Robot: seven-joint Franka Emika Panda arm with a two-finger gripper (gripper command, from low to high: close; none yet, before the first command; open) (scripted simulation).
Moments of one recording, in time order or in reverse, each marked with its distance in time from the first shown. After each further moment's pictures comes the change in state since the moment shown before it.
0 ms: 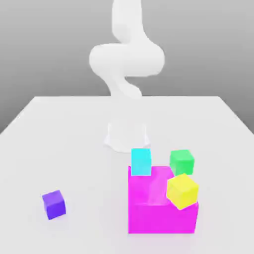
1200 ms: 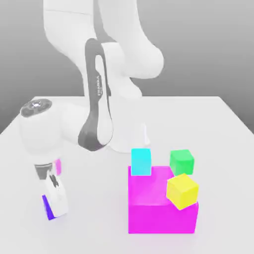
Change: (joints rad) arm -0.409 1.044 -0.037 -0.308 0.093 0.633 0.412
